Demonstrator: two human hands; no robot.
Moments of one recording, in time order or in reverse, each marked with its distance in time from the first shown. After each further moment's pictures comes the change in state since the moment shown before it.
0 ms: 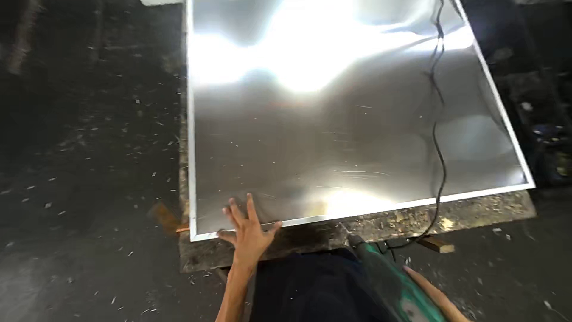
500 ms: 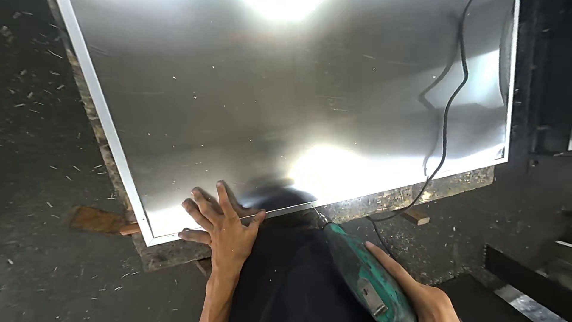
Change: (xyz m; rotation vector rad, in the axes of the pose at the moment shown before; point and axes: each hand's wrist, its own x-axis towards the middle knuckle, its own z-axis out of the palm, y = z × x) left_hand 0.006 -0.001 0.000 0.048 -0.038 -0.010; right_hand 0.067 -0.059 0.010 -0.185 -0.171 0.112
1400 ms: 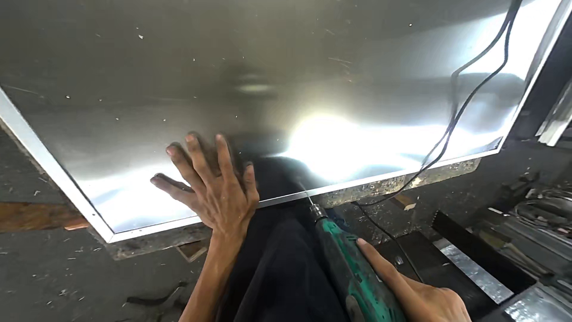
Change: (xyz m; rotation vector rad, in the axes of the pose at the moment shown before) left_hand 0.051 0.040 0.019 0.127 0.159 0.155; right_hand 0.039 -0.035 -0.030 -0.365 -0.197 -0.033
